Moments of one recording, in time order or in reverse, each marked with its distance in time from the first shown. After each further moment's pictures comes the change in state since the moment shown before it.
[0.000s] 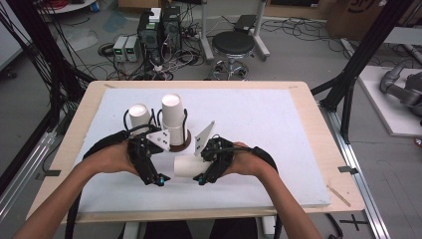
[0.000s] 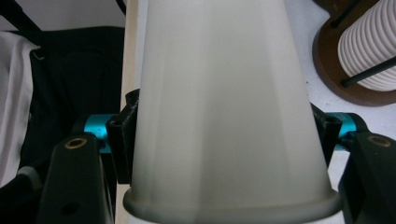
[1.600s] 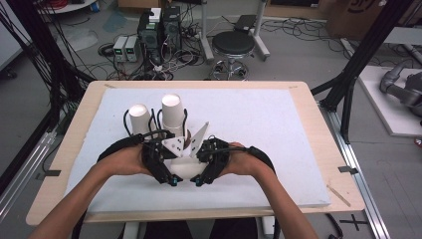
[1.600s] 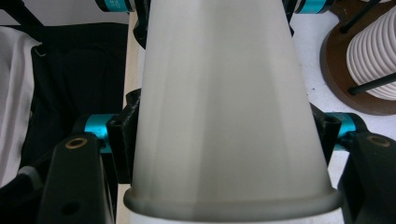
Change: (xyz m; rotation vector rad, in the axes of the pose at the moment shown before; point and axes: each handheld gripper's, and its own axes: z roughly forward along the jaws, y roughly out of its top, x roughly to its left) left arm -0.002 0.016 0.026 0.010 -0.068 0.080; right arm 0.001 0.009 0.006 0.021 0.011 -0.018
